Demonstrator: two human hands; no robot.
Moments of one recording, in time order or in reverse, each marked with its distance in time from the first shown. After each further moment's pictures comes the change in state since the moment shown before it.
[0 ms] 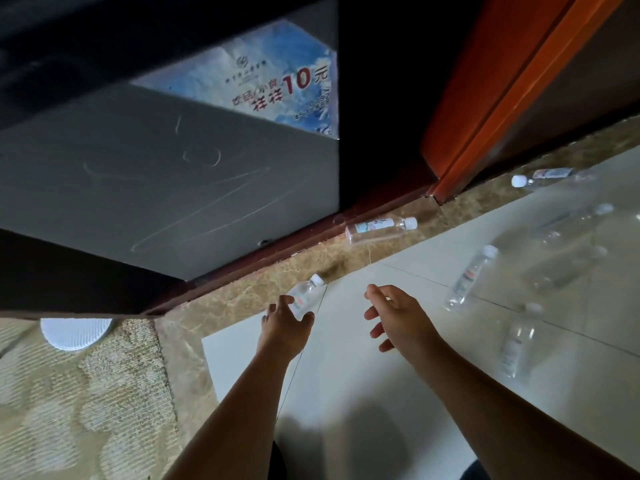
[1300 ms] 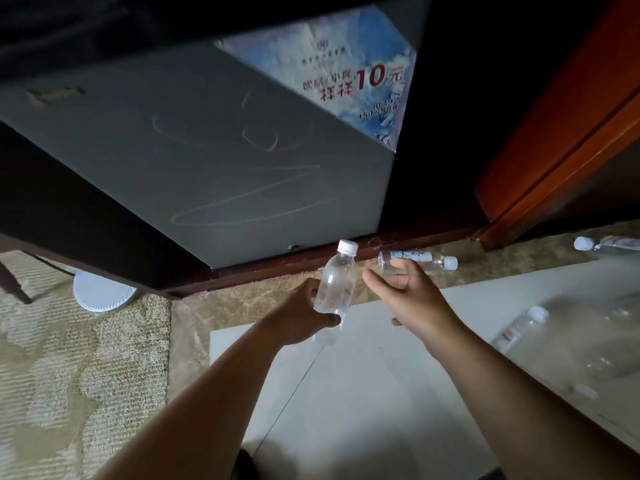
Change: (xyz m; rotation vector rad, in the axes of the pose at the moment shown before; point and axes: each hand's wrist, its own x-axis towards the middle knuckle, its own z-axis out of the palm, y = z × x) left_hand 0.012 0.023 -0.036 -0.207 -0.137 0.243; right_hand 0.042 -0.042 -0.003 -0.185 -0.066 -0.274
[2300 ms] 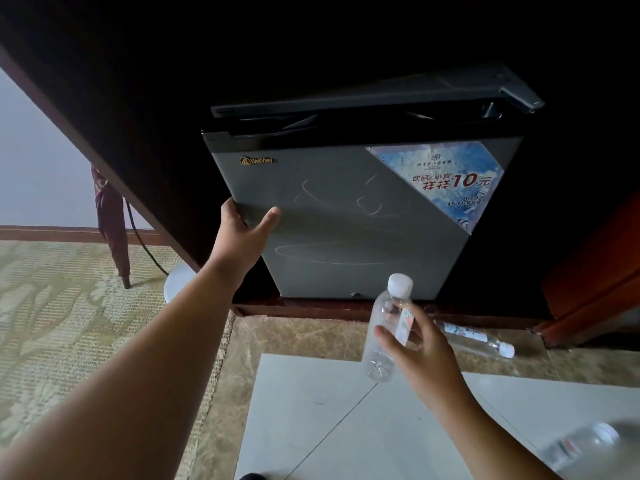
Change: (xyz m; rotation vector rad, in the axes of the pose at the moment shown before) left_hand -0.078 0.018 -0.210 -0.508 0.959 0.205; right_hand -0.034 -0.031 0.047 0.096 -0.077 -0.385
